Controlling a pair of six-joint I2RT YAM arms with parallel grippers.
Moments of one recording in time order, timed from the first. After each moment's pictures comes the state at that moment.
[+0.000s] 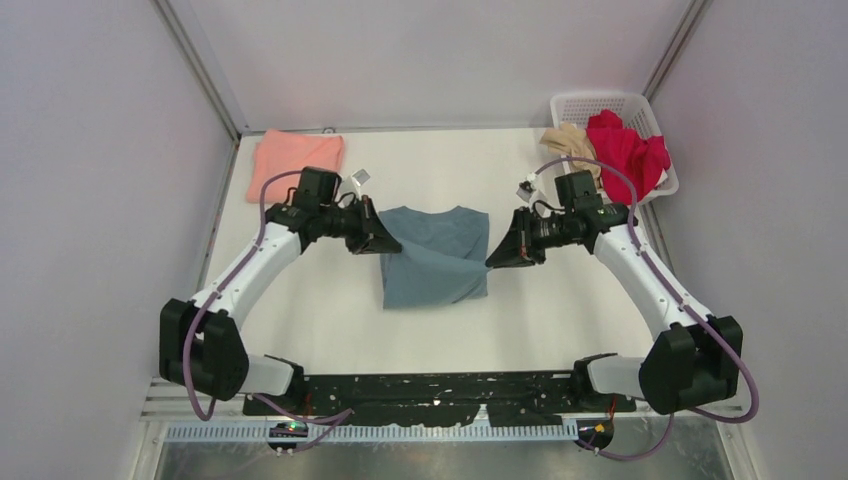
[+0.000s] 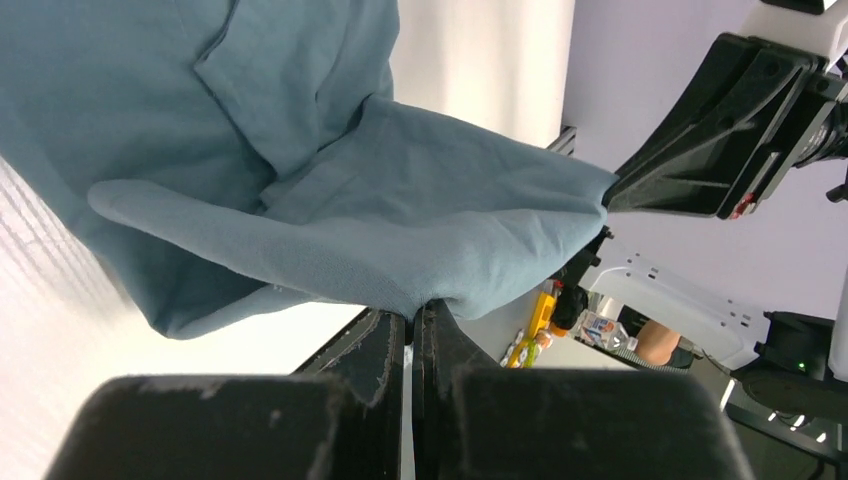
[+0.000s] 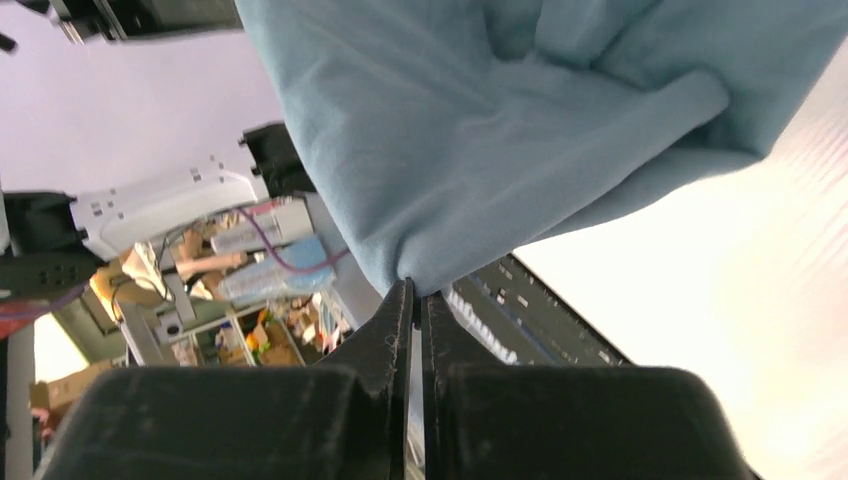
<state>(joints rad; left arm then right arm) -0.32 1.36 1.06 -0.57 0.74 -0.64 0.23 1.26 1.02 -0.81 -0.91 0.42</state>
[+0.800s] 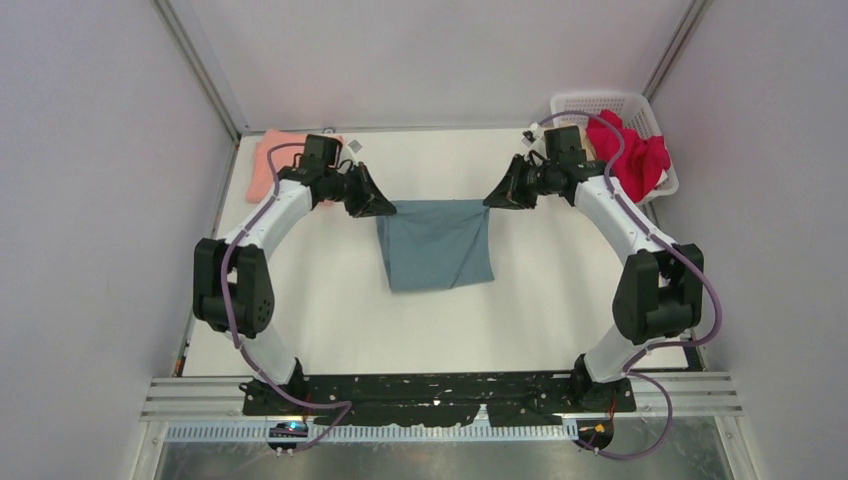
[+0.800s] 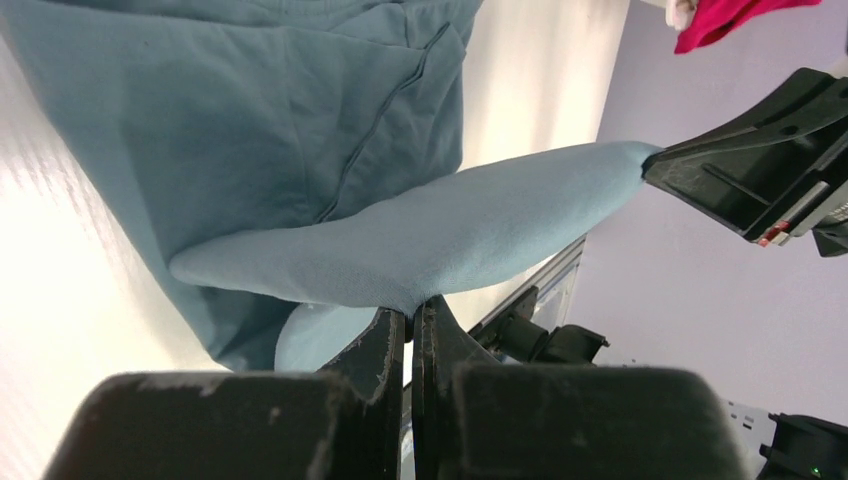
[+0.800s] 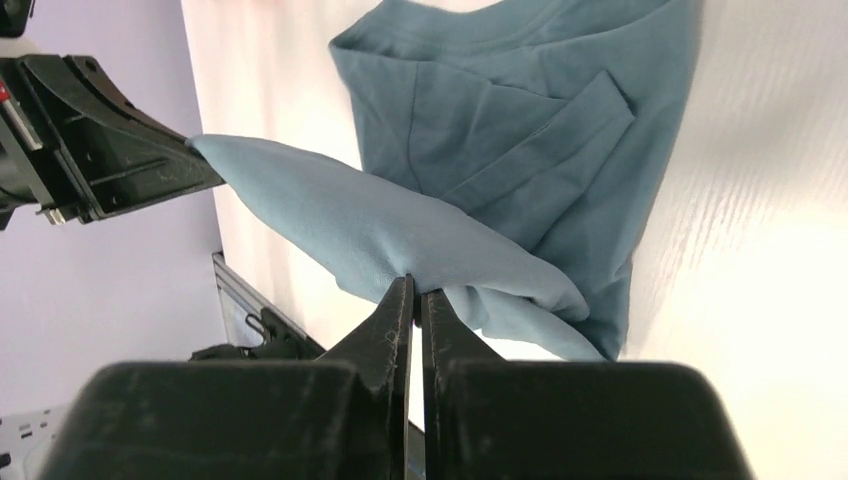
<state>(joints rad) -0.21 1.72 1.36 -0.53 0.66 -0.66 0.17 1.65 1.36 -0.55 -0.60 0.52</state>
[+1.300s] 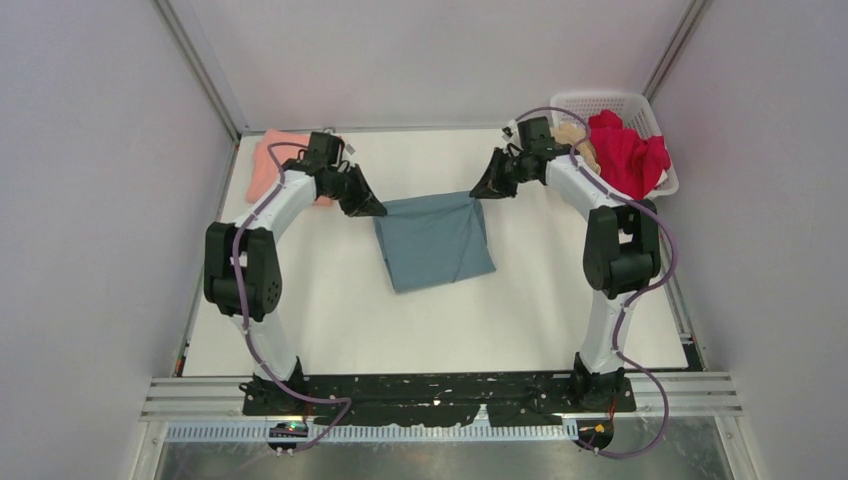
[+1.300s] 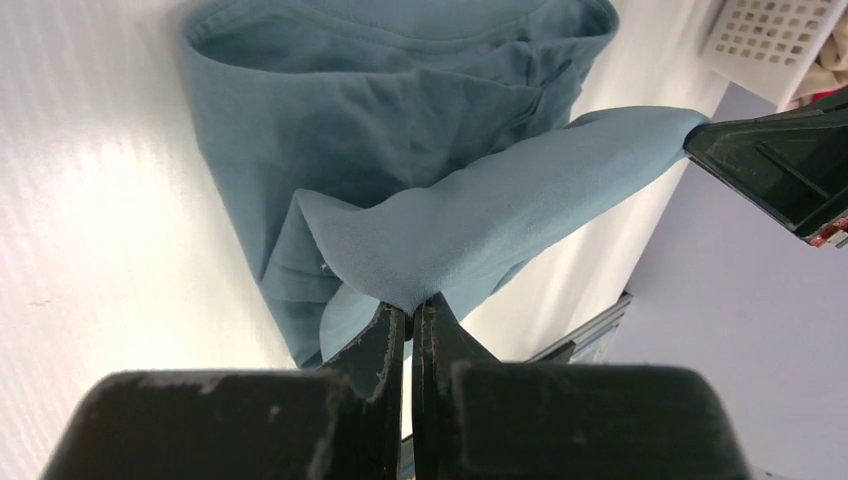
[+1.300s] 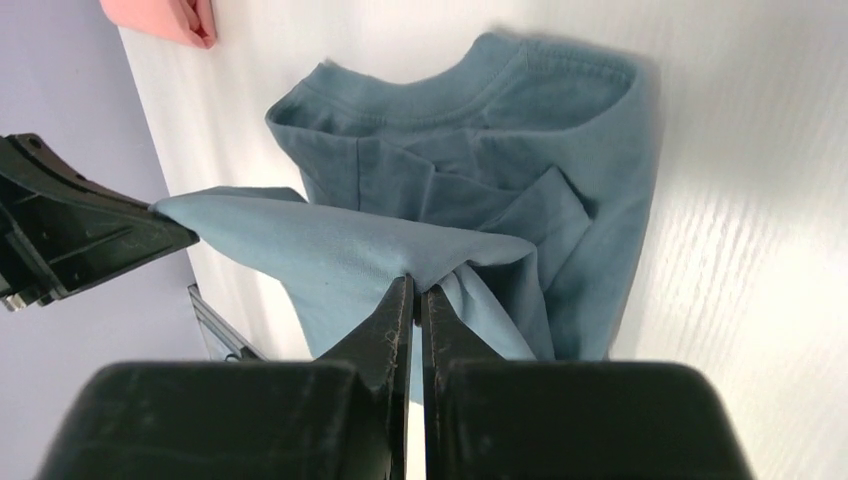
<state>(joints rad) -0.19 1.84 1.45 -0.63 0.52 -0.65 0.20 1.95 1.56 -0.53 -0.56 0.53</state>
